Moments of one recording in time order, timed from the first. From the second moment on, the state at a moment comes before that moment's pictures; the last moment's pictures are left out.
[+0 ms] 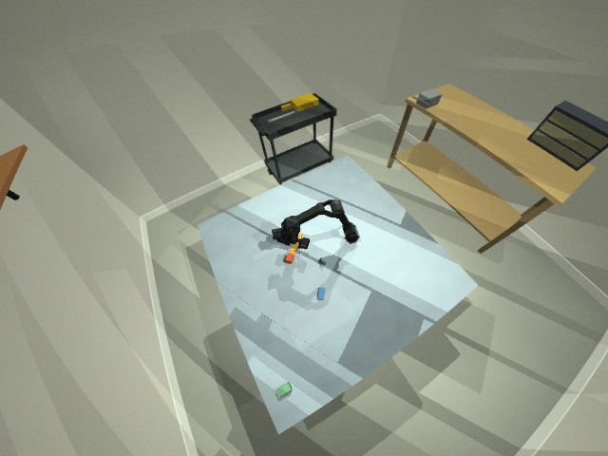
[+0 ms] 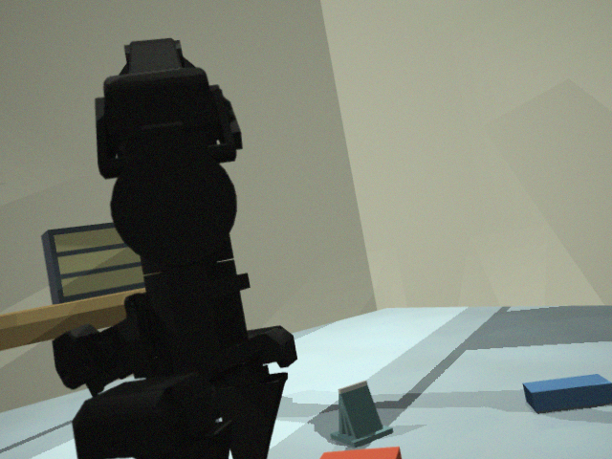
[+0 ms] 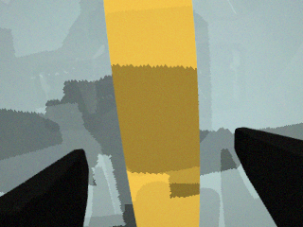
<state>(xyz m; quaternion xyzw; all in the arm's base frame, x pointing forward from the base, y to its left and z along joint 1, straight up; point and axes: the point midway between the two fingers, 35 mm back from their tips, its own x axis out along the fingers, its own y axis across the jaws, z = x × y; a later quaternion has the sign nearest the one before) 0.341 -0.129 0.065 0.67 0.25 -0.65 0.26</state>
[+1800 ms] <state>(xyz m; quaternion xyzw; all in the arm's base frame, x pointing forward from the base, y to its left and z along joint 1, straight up) 0.342 -0.129 0.095 0.66 0.25 -0.65 0.26</state>
